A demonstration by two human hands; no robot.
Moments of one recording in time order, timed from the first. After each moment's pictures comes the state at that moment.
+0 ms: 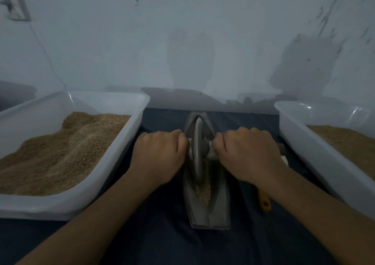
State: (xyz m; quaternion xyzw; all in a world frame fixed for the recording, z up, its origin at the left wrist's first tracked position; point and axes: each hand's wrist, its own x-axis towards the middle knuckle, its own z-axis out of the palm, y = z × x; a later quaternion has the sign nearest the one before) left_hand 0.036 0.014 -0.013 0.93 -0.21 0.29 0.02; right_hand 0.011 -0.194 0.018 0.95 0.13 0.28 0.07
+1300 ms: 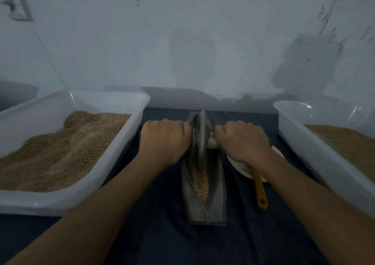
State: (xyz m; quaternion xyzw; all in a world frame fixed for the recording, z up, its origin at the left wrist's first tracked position) left_hand 0.059 -0.001 0.005 0.94 -0.16 0.28 -0.07; right_hand 0.065 -0.209 0.013 0.98 0.11 0.17 0.08
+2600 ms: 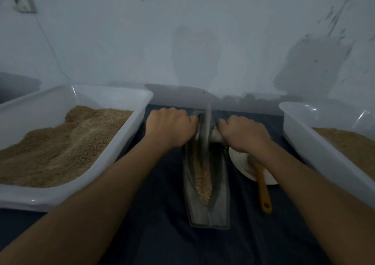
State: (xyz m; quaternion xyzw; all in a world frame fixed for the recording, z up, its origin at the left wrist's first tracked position) left_hand 0.100 -0.007 0.013 0.95 -0.17 0.23 -0.09; right_hand 0.095 -0.210 0.017 0.99 0.09 0.10 0.00
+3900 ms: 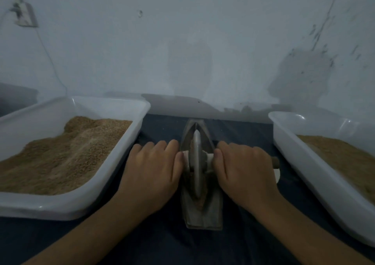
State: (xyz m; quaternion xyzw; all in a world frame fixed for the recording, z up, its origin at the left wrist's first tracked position) left_hand 0.002 0.020 -0.019 0.92 -0.18 0.35 0.07; right_hand -0.006 -0.200 -0.004 0.92 0.13 0.36 0.01
